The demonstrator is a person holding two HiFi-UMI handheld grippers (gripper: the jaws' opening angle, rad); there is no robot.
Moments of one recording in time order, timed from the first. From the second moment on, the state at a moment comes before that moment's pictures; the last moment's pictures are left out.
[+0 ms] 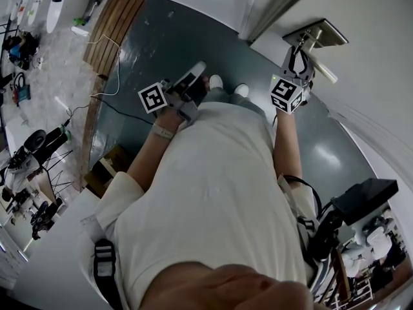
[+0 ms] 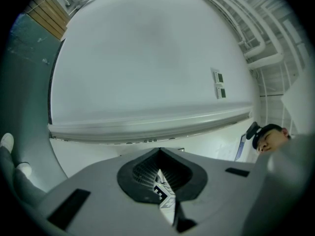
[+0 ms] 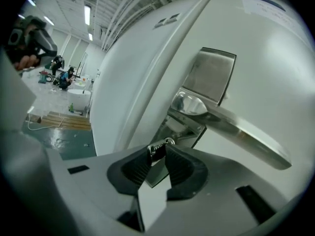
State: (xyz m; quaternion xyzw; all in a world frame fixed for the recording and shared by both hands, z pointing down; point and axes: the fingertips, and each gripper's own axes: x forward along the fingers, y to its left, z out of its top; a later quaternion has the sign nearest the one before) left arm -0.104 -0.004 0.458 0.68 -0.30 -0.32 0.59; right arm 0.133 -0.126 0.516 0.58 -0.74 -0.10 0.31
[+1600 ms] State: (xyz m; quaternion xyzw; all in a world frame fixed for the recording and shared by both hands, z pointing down) left arm -0.109 -0.011 0.457 0.67 -0.30 -0.32 0.60; right arm 0.132 -0.127 0.519 0.48 -0.70 0.47 -0.24
